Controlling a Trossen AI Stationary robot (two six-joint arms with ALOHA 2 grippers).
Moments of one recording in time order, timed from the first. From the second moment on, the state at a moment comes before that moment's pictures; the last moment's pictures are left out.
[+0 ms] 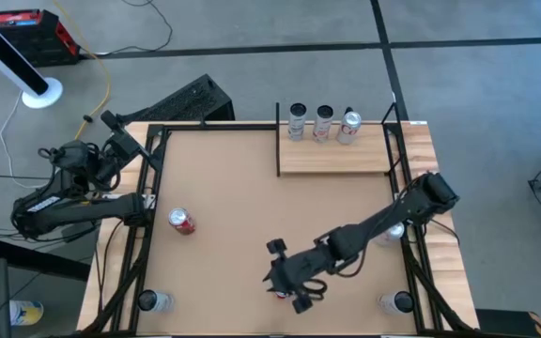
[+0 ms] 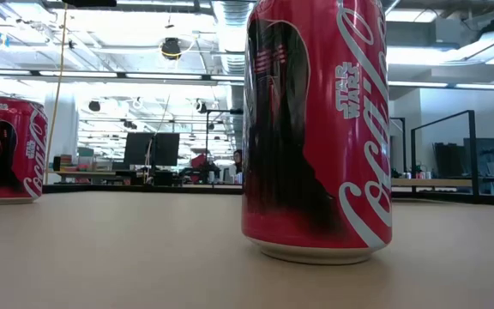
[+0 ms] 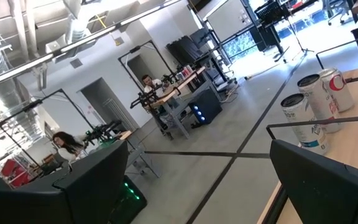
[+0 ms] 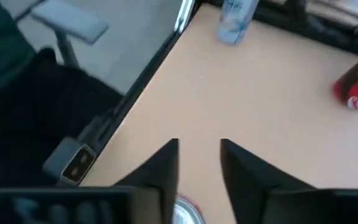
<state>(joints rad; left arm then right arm) 0.31 0.35 0.75 -0.19 -0.56 0.68 0.49 1.85 1.55 -0.34 0.07 0.00</state>
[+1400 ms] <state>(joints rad) 0.31 0.35 0.75 -0.19 -0.56 0.68 0.51 1.88 1.61 -0.69 0.07 -0.03</state>
